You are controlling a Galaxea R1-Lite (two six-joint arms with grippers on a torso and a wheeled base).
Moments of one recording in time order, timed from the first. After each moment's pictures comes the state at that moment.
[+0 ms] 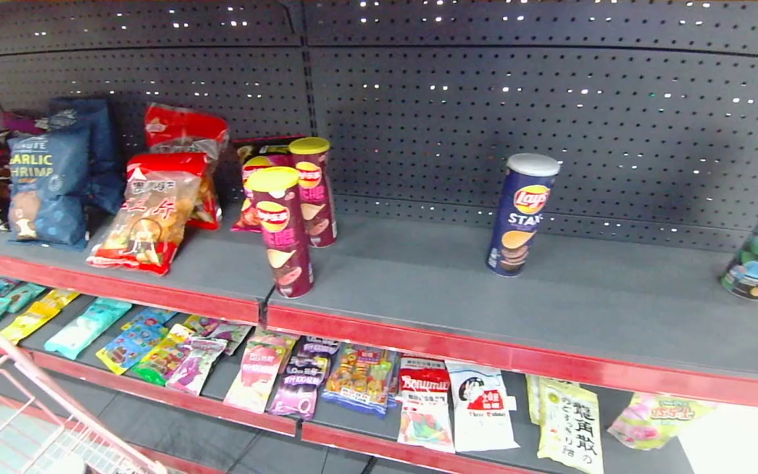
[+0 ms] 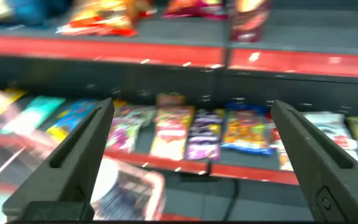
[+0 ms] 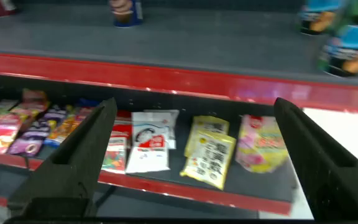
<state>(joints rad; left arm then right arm) 0.01 0.00 0.00 0.01 -0.05 0.02 0.00 0.00 0.00 0.00 -0.01 0.00</state>
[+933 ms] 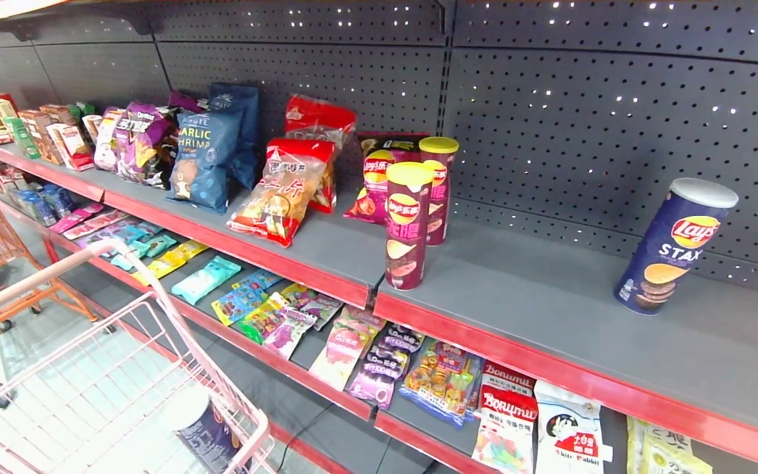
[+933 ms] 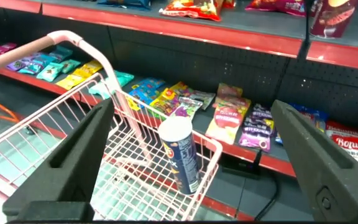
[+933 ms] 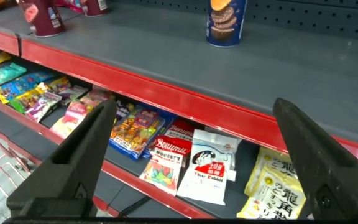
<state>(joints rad) 0.01 0.00 0.00 0.01 -0.05 0.02 0.00 0.00 0.00 0.00 0.00 0.00</state>
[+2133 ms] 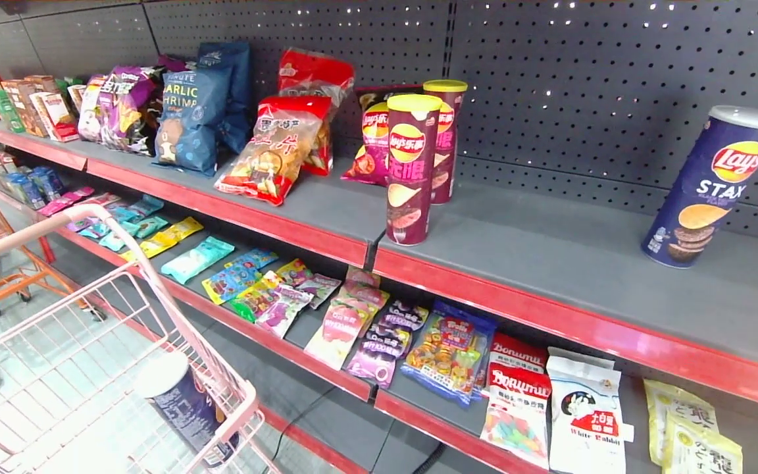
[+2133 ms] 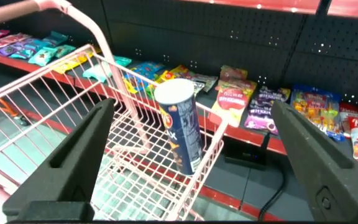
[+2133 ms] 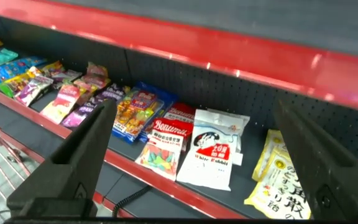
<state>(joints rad) 0.01 0.00 0.00 0.01 -0.05 0.02 0.00 0.00 0.00 0.00 0.00 0.00</state>
